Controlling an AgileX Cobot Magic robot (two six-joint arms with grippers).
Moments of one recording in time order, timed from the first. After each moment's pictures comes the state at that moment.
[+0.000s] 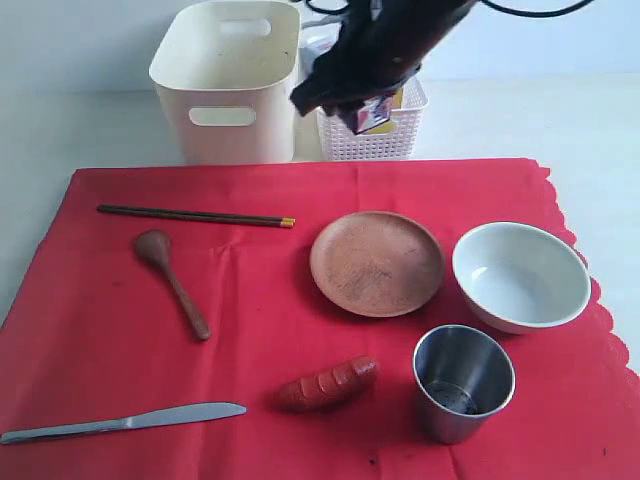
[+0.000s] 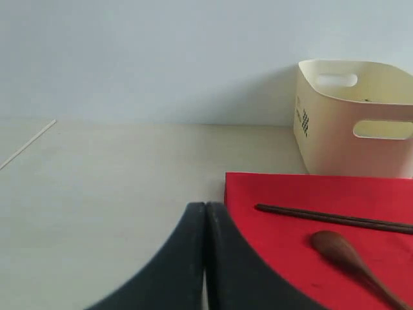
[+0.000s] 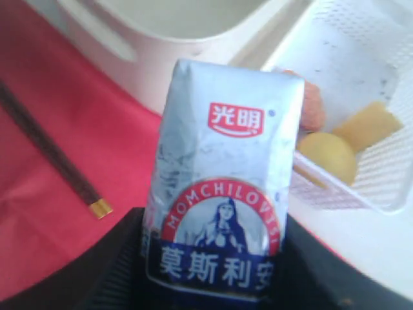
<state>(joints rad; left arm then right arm) 0.03 0.01 0.00 0.02 0.21 -0.01 0.67 1.87 -1.46 -0.10 0.59 -0.03</state>
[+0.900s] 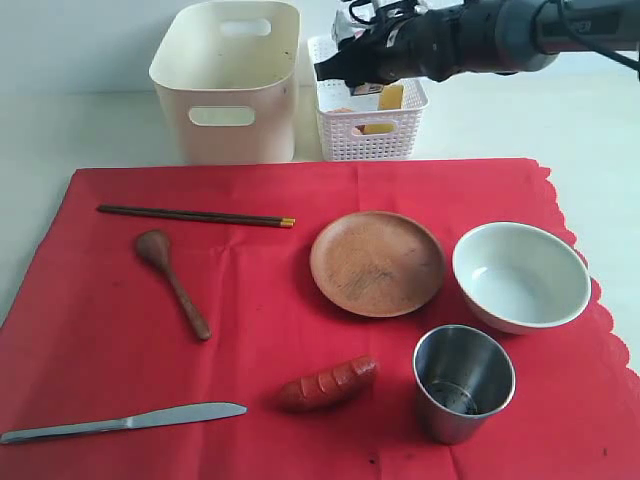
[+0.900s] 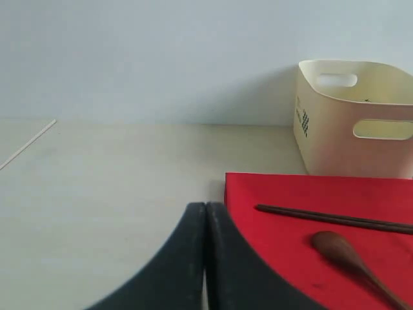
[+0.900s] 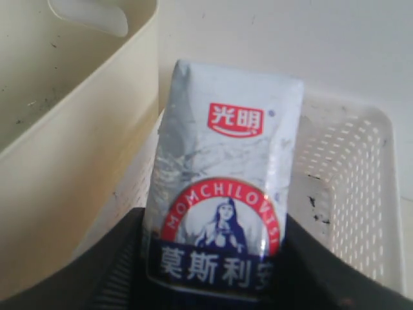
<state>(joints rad) 0.03 0.01 0.00 0.02 0.21 -0.01 0.51 2.29 -1.70 -0.01 0.04 0.00</state>
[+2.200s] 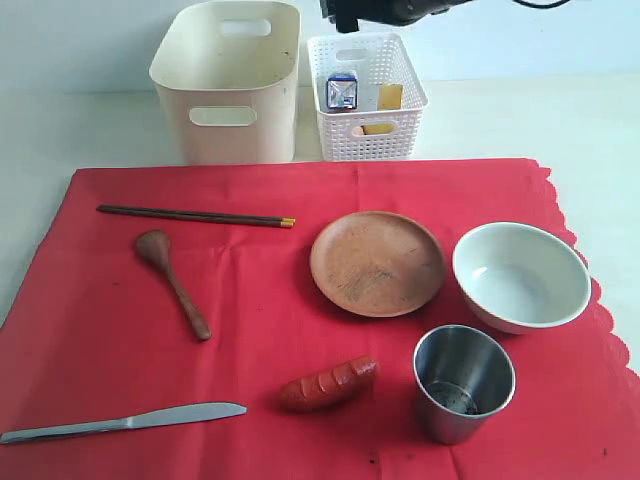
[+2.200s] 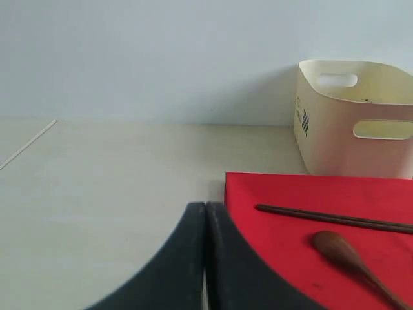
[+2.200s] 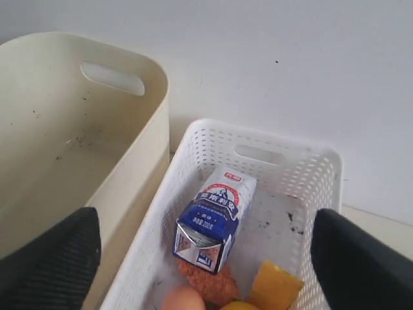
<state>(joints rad) 0.03 0.01 0.00 0.02 0.21 -0.01 0.51 2.11 -1.71 0.03 0.24 0.00</state>
